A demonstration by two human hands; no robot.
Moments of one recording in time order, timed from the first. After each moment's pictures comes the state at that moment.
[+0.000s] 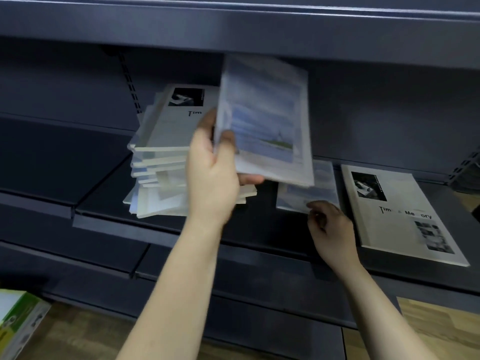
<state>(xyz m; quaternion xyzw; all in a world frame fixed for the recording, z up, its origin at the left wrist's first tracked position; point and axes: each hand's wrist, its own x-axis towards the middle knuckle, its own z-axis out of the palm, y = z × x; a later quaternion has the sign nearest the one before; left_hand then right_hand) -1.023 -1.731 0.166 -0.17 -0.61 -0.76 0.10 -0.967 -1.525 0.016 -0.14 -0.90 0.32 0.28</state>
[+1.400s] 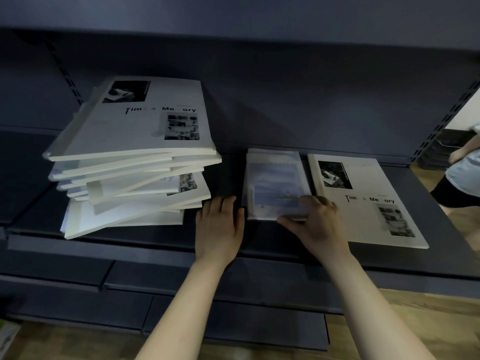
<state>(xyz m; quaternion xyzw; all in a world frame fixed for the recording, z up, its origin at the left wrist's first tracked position) -1.044 -1.668 0.003 -0.22 -0.94 -0.23 0.10 -0.964 -1.481 0.017 -0.23 -0.95 0.16 0.17</state>
